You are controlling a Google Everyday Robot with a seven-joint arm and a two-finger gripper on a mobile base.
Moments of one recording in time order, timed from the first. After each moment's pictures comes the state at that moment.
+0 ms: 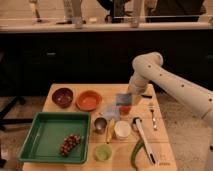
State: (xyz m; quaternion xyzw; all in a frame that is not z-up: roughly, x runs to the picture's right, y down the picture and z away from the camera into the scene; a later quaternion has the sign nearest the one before) arm 0.156 0.059 0.784 -0.31 -0.11 -0.09 0.94
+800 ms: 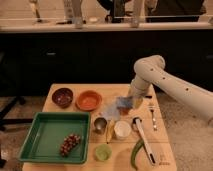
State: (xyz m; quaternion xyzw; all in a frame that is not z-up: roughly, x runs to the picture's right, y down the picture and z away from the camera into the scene) arm 0.154 0.071 0.774 -0.32 -0.11 -0.09 0.94
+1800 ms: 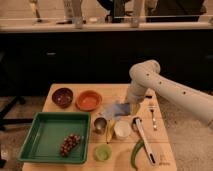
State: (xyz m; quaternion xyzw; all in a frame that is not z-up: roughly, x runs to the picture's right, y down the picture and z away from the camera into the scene) arm 0.136 0.106 0.762 -0.34 -0.12 -0.12 0.93
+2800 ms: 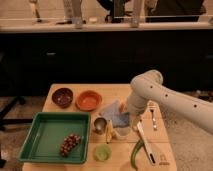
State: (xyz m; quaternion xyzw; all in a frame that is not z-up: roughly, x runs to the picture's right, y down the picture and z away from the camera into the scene) arm 0.122 0.154 0.723 -0.33 -0.14 -0.14 0.92
